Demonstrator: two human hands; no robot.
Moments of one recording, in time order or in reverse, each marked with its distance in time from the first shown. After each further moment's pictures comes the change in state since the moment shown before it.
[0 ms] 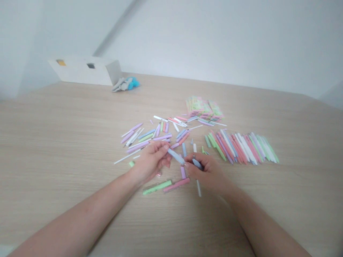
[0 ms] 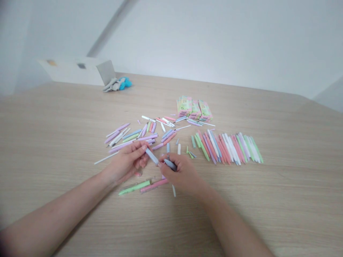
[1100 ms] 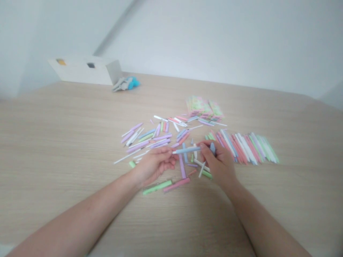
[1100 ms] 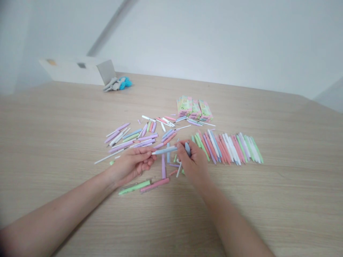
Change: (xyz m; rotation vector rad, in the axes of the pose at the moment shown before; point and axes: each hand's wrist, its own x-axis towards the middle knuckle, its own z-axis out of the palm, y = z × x) left_hand 0.002 -0.010 -0.007 -0.115 -0.043 -0.149; right_hand 0.005 0.003 -0.013 -0.041 0.488 -0.004
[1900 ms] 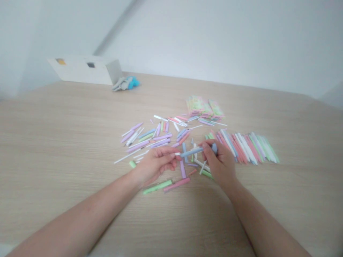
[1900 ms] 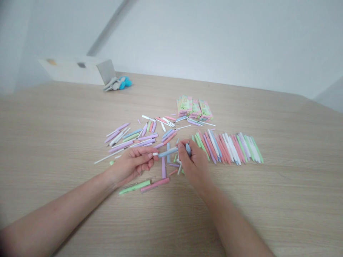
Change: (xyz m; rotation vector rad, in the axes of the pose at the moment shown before) left_hand -0.004 0.000 0.002 0.074 -0.050 0.043; right_hand -0.001 0.000 -0.002 -0.005 0.051 -0.045
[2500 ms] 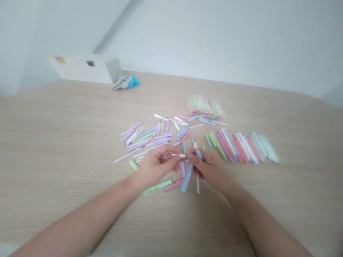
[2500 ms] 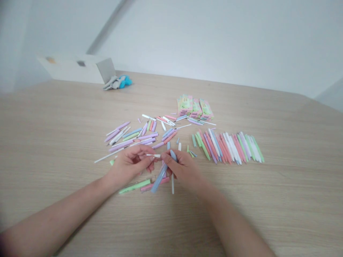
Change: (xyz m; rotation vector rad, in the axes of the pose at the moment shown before) left_hand -0.011 0.005 0.017 0.405 0.074 0.315; right_hand -0.005 -0.002 0.012 0.195 -0.511 0.283
